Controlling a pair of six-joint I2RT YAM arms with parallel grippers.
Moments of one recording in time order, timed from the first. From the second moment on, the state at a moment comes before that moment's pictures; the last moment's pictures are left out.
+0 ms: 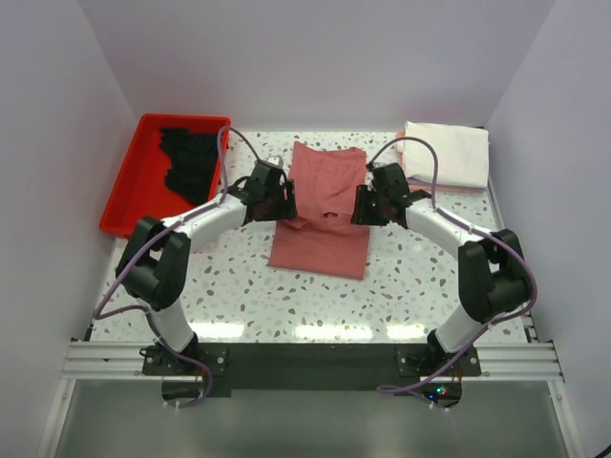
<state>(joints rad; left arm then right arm) -0.51 1.76 1.19 -0.30 -0.06 -0.53 0.37 1.64 1.07 -0.34 -0.08 0.39</state>
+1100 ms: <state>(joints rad) -0.51 1.34 0.71 -0.24 0.05 -0.60 0.37 0.96 0.69 -0.28 -0.03 0.42</state>
